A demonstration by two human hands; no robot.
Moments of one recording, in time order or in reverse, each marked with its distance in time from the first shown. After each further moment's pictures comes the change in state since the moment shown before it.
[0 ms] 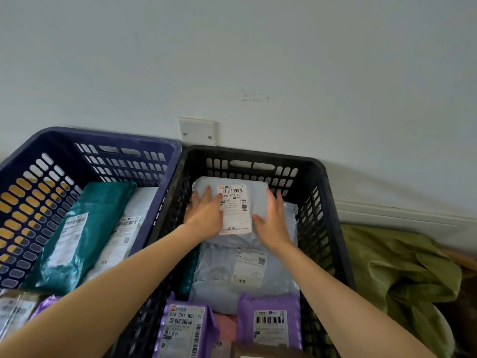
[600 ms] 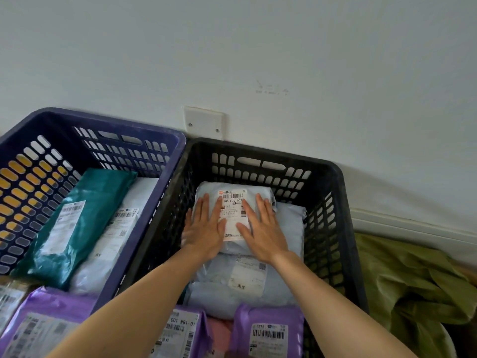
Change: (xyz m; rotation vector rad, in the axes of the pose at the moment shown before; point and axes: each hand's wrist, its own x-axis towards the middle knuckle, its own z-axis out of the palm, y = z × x) left_hand 0.001 -0.016 0.063 0.054 0.063 -0.074; right_hand 0.018 0.029 0.025 -0.554 -0.332 -0.176
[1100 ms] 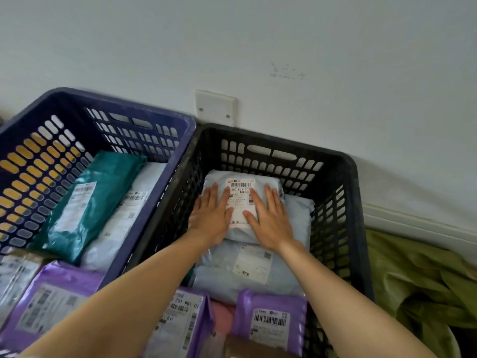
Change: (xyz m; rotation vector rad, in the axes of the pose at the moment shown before) left_hand 0.003 0.002 -0.005 0.081 -0.067 0.007; right_hand 0.008 0.003 0.003 -0.025 0.017 0.003
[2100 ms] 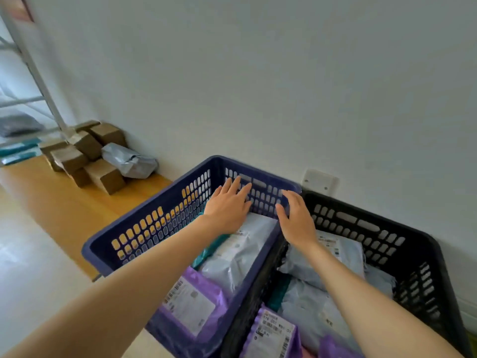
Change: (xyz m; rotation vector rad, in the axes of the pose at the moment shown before) left_hand -0.163 -0.150 -0.167 -0.046 0.400 -0.082; right_hand -0.020 -0.217 -0.071 0.331 0.366 -0.362
